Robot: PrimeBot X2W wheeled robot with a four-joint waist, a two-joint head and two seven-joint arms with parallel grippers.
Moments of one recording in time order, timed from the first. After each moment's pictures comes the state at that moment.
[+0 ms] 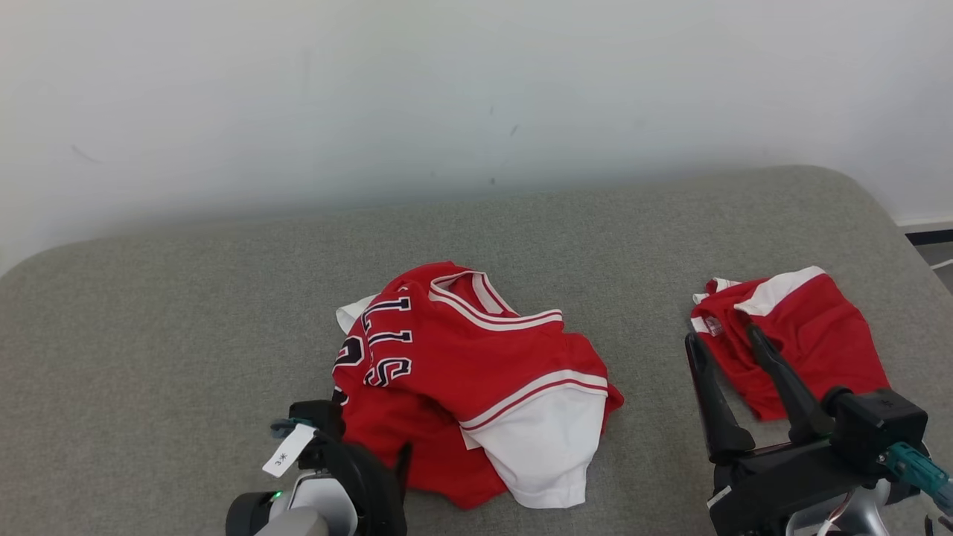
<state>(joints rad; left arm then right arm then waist) -0.54 0.10 -0.94 0.88 -0.94 0.10 0.02 0.06 -0.11 0.10 -0.27 0.30 -0.05 0.10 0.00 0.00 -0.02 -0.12</state>
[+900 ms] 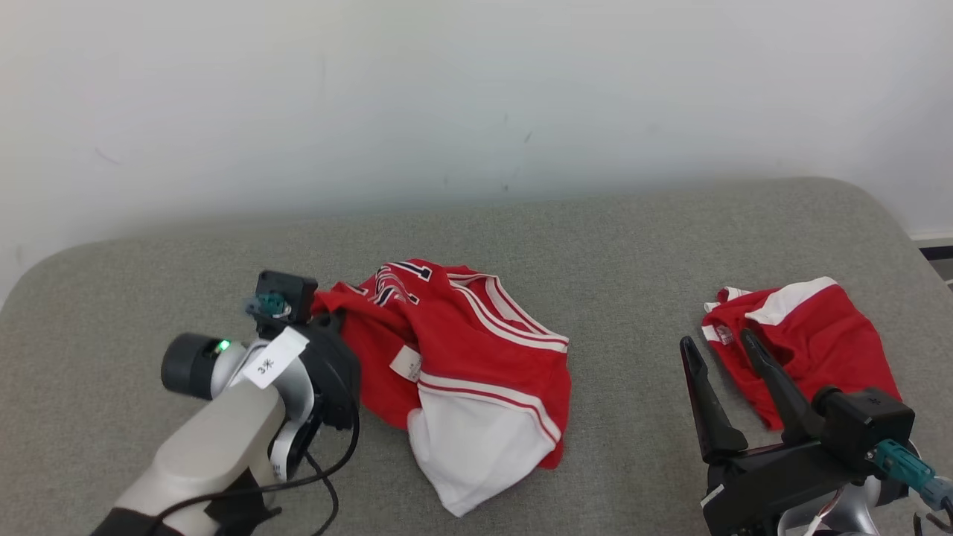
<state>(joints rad) -0.78 0.21 -1.01 0.86 -0.77 0.10 -0.01 0.05 -0.10 0.10 -0.23 0.30 -0.05 0.09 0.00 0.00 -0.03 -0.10</state>
